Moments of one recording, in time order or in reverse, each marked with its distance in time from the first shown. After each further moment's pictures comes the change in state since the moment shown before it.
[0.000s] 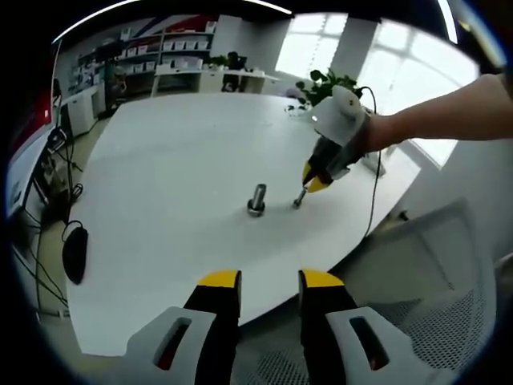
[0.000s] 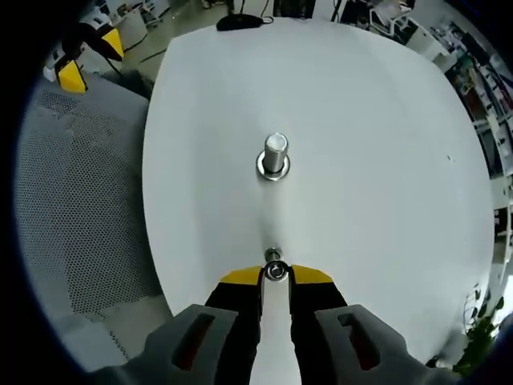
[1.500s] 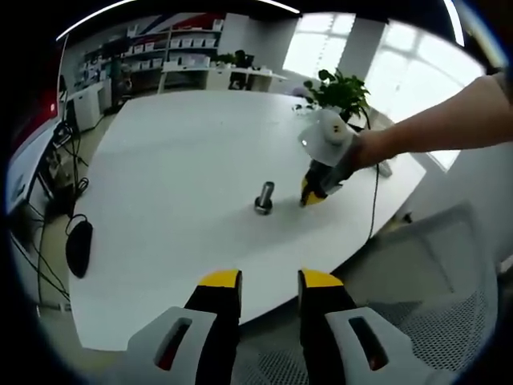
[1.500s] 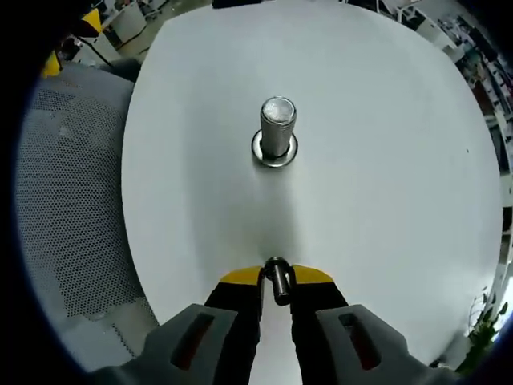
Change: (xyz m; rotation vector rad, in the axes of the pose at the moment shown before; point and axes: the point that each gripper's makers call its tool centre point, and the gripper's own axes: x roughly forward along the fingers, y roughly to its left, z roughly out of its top) left arm -0.001 0.007 -0.002 -0.024 0.007 0.030; right arm 0.043 -0.001 -0.008 -0.004 0.074 0.013
